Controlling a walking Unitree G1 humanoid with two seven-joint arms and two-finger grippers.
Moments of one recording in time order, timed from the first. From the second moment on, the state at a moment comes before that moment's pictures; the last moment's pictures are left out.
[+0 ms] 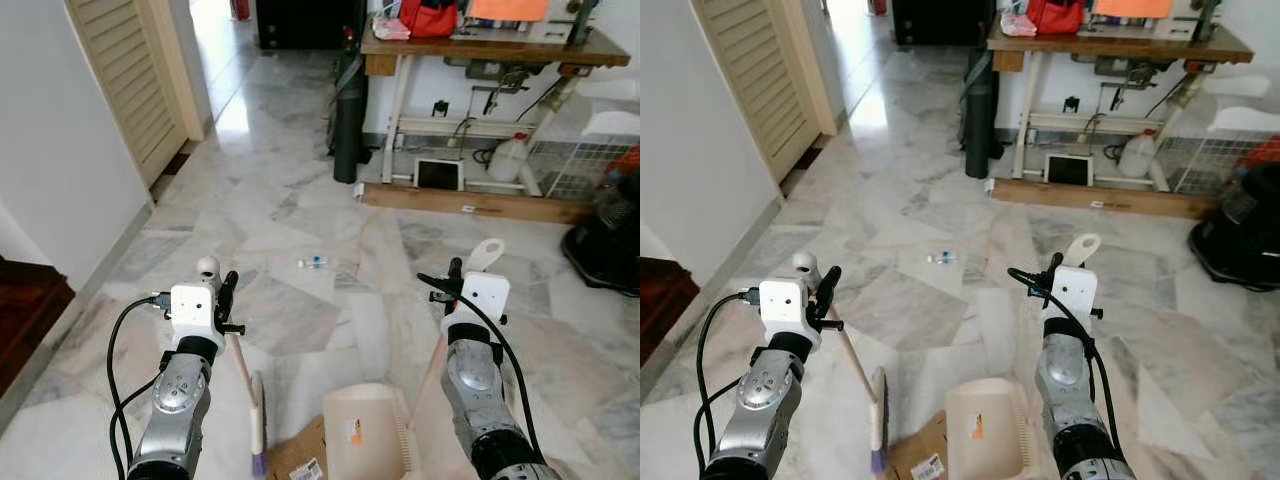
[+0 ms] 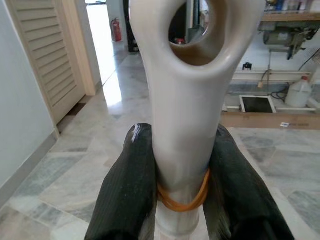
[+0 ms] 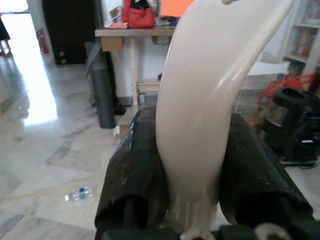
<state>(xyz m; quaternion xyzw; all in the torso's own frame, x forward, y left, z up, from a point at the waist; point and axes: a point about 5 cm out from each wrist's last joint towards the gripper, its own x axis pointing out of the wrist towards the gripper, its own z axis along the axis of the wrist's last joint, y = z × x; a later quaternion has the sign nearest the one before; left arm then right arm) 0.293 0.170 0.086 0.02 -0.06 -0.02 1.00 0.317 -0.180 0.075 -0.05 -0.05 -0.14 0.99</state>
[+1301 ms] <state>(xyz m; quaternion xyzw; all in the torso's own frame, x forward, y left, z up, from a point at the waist) 0.263 0.199 0.081 0.05 0.00 -0.06 1.00 0.304 -0.184 0.047 -0.12 0.00 -0.17 0.98</state>
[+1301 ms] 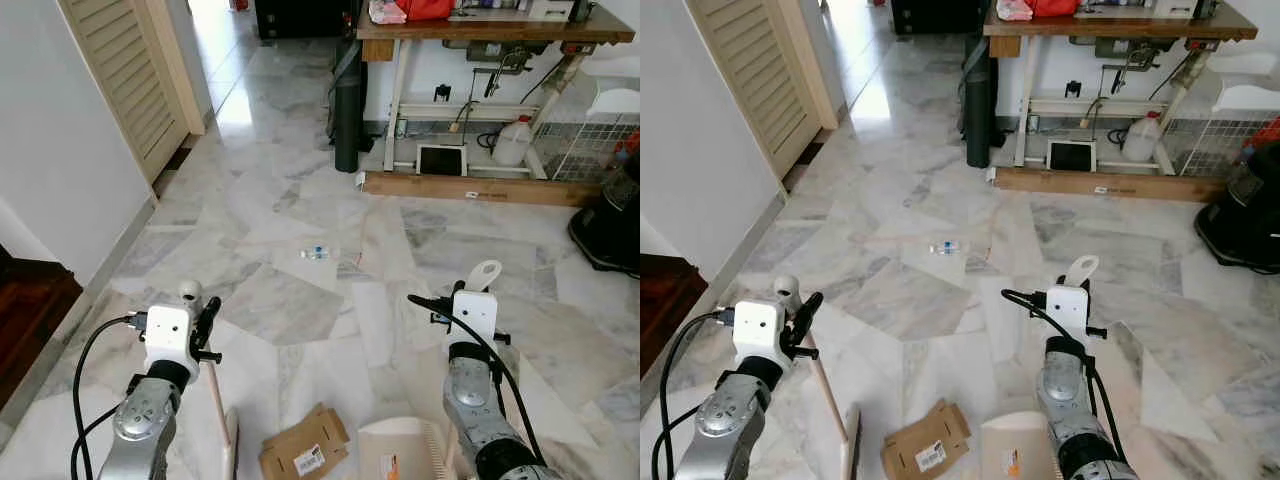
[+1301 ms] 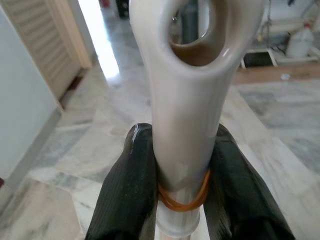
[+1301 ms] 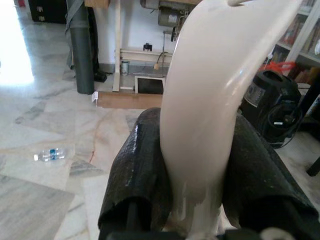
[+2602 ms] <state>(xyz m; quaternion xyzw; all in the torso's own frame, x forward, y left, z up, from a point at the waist) 0.264 0.203 0.101 0.07 -0.02 -0.07 0.99 0.326 -0.162 0.058 -0.09 0.01 -0.09 0.99</state>
